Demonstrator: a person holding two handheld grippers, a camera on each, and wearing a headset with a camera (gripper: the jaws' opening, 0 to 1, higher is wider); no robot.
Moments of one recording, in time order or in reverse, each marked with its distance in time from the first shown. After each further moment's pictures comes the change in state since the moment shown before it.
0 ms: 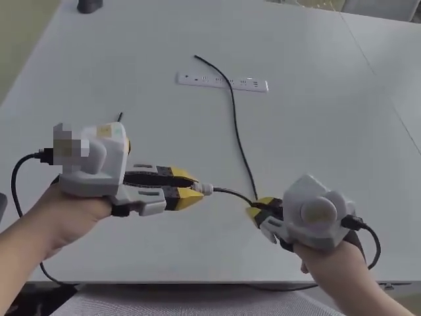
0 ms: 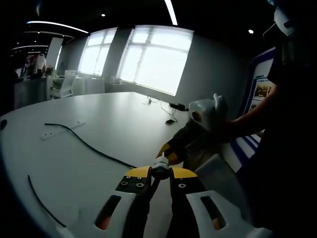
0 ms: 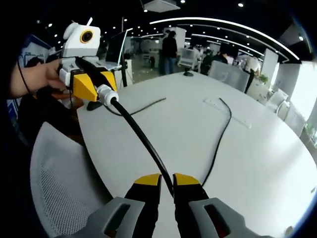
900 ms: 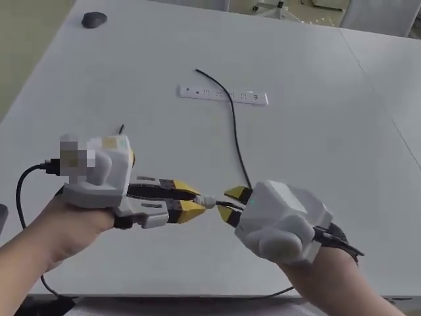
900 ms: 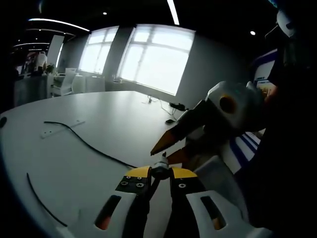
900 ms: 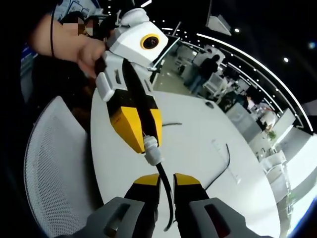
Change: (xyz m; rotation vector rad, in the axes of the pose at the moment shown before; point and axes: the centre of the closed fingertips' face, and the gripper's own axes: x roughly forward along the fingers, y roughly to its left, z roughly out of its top) left arm 0.002 -0.002 0.002 -0.019 0.007 0.002; right arm -0.007 0.047 0.074 -0.474 -0.066 0.015
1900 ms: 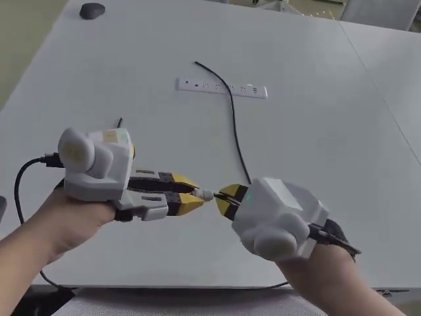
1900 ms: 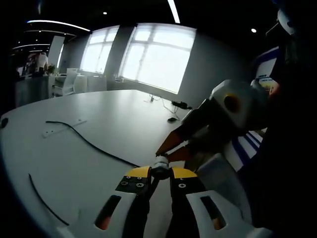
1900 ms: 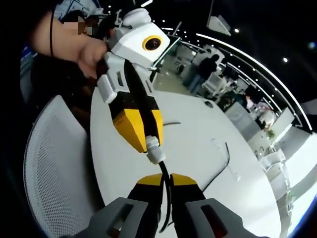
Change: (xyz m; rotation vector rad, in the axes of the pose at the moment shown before) left arm 0.001 0.003 -0.004 0.010 0.011 0.020; right arm -0.001 -0.003 -0.009 0.031 0.020 -0.028
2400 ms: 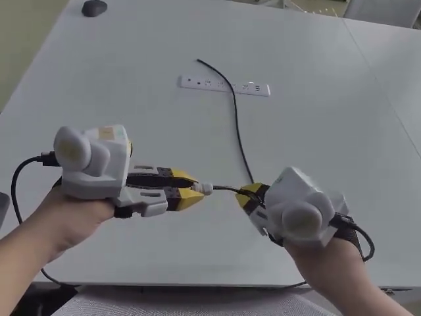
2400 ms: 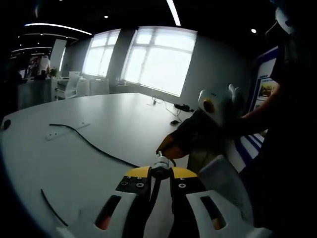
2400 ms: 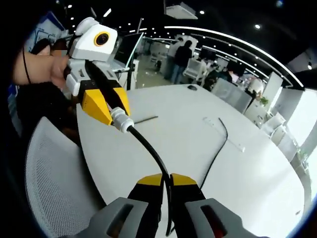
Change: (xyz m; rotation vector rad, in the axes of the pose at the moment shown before) left arm -0.006 0.004 0.004 0.010 -0.026 0.024; right arm 0.005 -0.022 -0.044 0.310 0.027 -0.049
